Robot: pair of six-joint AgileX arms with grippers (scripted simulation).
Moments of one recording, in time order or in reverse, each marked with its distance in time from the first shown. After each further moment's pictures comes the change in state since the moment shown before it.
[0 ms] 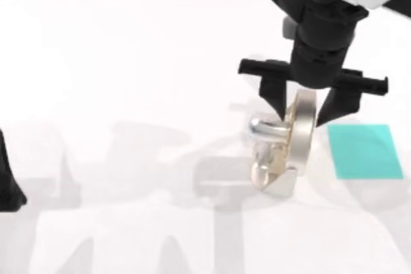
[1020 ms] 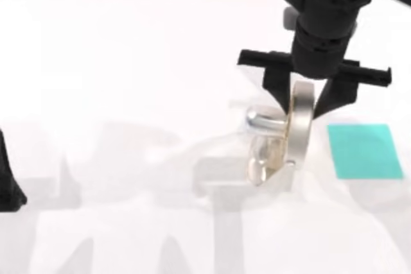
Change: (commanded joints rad) left arm 0.000 0.000 0.000 0.000 0.000 0.000; right arm 0.001 0.012 0.078 -0.074 0.000 0.003
